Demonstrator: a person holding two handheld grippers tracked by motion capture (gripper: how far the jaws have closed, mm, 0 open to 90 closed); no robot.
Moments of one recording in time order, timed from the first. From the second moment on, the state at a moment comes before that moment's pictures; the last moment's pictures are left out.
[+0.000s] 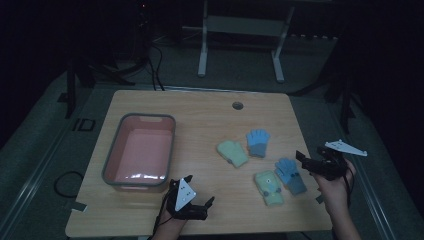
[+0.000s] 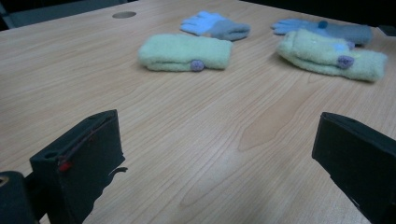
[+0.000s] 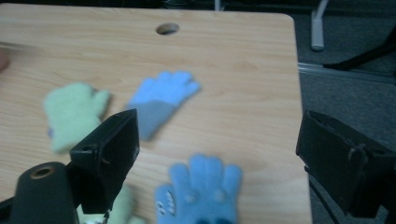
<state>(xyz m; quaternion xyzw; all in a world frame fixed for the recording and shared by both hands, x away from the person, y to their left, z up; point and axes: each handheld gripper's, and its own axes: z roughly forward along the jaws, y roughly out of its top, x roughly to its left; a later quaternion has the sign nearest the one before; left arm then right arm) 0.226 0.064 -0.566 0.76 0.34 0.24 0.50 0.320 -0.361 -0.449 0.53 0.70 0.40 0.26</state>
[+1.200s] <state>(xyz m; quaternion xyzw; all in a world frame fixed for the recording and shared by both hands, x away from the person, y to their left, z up) 0.226 0.064 -0.566 0.76 0.33 0.24 0.50 0.385 -0.238 -0.445 0.35 0.84 0.37 0.18</state>
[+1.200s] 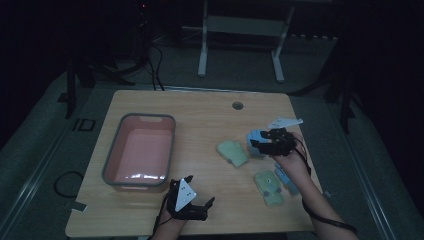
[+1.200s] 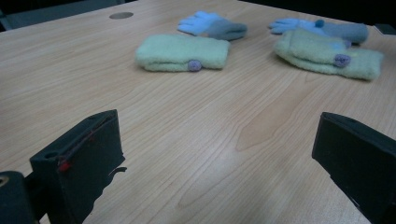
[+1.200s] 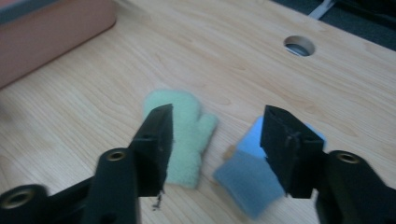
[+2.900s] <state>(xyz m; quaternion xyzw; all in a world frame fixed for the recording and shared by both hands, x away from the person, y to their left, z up) 0.224 0.061 -0.566 0.77 0.32 0.24 0.50 0.422 -0.159 -0.533 0.33 0.90 0.25 0.13</state>
